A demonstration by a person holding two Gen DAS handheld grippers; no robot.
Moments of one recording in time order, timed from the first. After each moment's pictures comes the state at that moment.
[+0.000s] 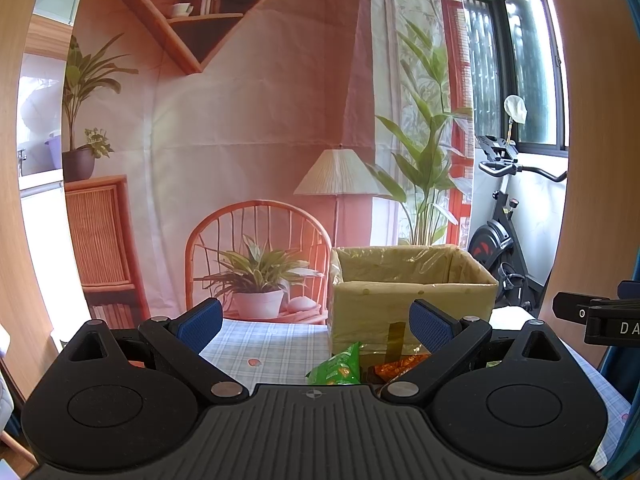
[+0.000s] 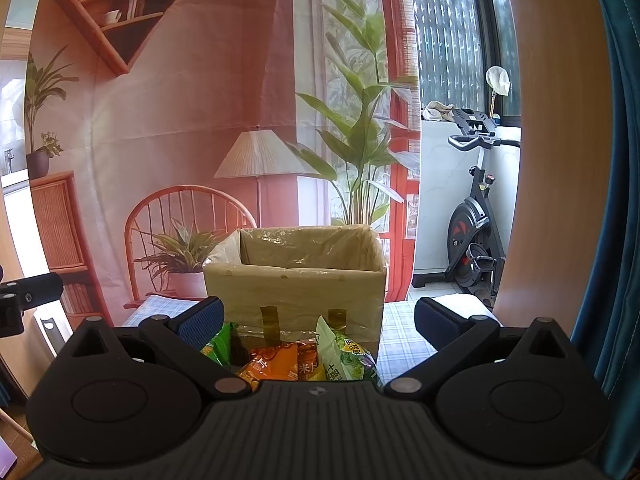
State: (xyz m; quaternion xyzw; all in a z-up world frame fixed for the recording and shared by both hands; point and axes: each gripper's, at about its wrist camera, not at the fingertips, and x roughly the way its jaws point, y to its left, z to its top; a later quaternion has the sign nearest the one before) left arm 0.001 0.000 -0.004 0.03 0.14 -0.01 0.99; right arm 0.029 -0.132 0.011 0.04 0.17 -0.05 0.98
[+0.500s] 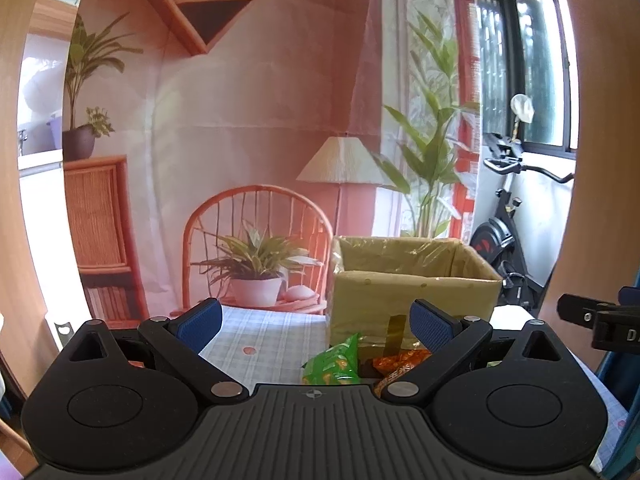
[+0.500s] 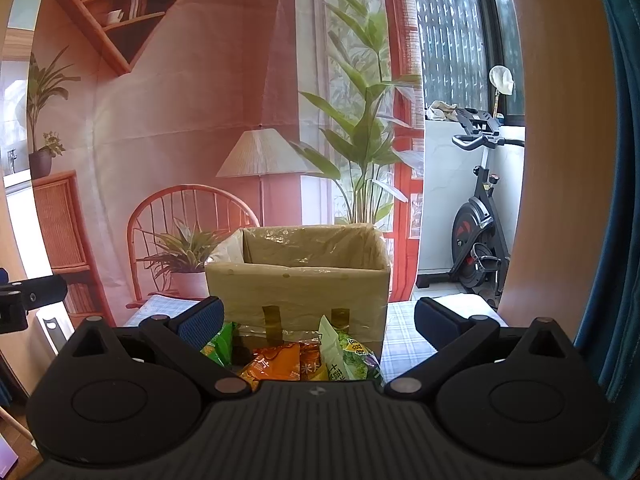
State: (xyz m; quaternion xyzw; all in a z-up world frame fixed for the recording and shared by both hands) left arm 0.015 0.001 -0.015 0.01 0.16 0.00 0.99; right arm 0.034 -0.136 0.004 0.04 0.17 -0.04 0.98
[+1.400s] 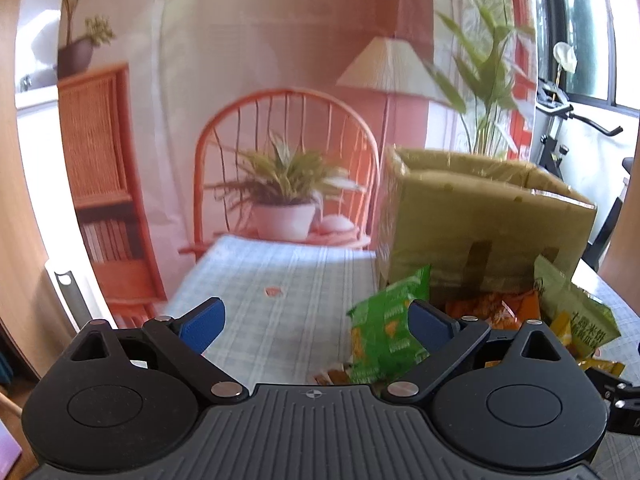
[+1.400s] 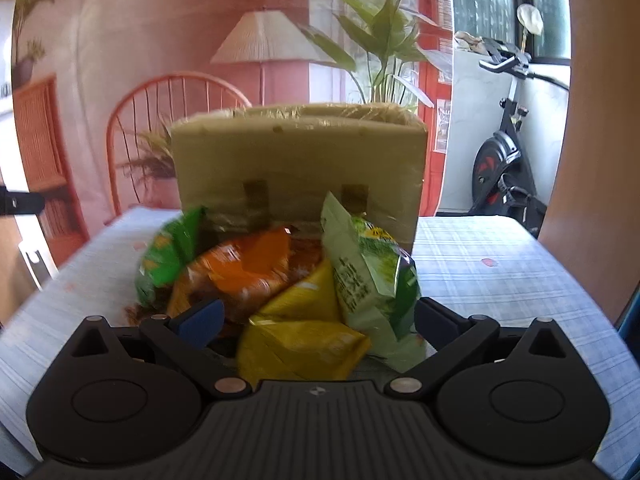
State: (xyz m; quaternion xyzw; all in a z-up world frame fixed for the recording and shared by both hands) left arm 0.129 0.043 -0.129 0.00 0.25 0.03 0.97; right arm 0.132 -0.141 -0.163 0.01 0.27 -0.02 0.96
